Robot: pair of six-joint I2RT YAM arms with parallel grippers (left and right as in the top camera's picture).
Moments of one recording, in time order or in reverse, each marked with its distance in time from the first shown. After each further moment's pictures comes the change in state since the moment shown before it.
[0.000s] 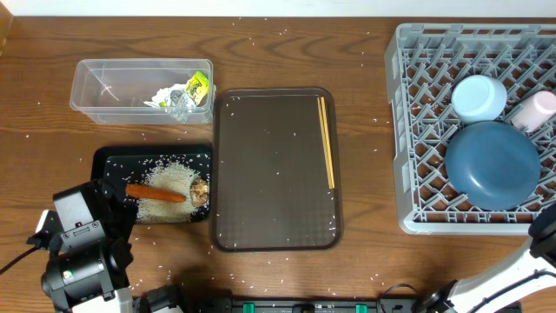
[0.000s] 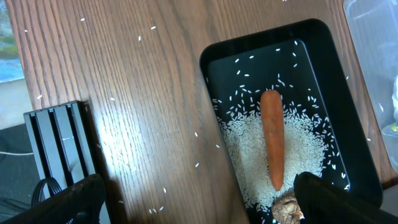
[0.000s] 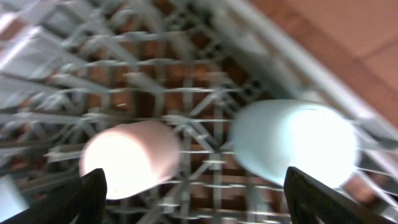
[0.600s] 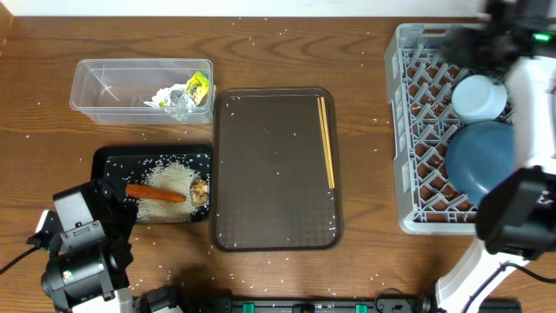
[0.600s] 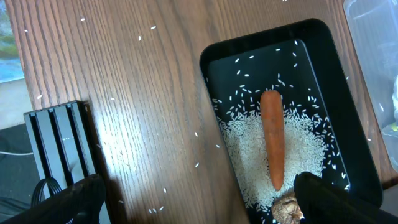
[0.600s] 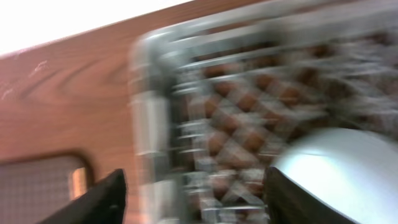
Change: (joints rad) left arm 0.000 0.000 0.000 0.000 0.000 0.000; right arm 0.596 -0.061 -0.001 -0.028 -0.114 -0.002
